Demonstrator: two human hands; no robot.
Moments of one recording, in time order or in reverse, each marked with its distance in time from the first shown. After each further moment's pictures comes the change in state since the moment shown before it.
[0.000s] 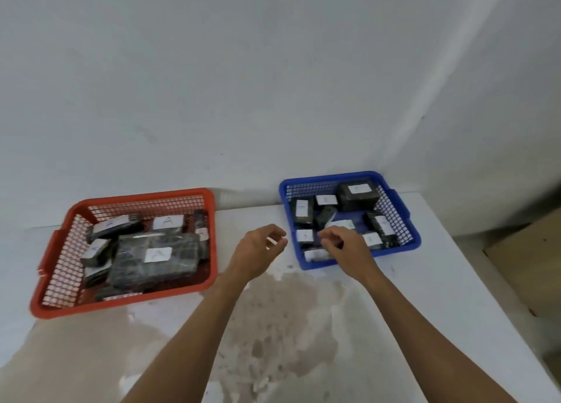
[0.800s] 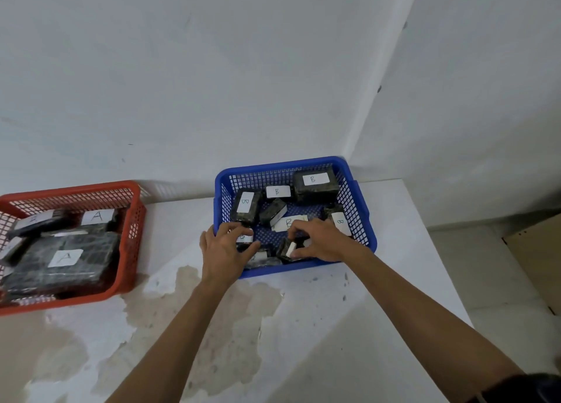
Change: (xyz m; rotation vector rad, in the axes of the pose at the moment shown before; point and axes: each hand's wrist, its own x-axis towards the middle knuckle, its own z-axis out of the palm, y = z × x) left_hand 0.055 0.040 0.130 0.391 0.273 -0.187; right_hand 0.080 0.116 -0.075 -0.189 -0.619 -0.147
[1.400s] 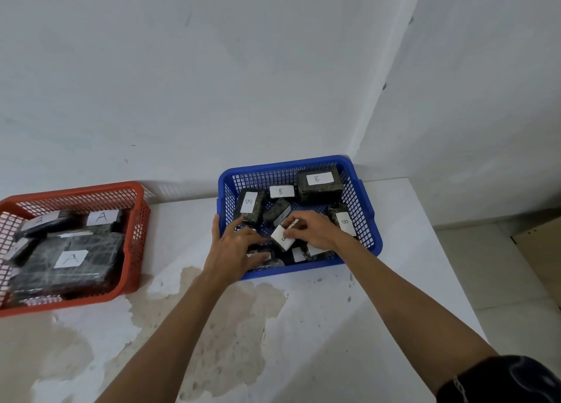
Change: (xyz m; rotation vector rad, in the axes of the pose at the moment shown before) left_hand 0.013 -0.002 -0.012 0.281 -0.241 0.298; right_hand 0.035 0.001 0.006 0.368 0.062 0.103
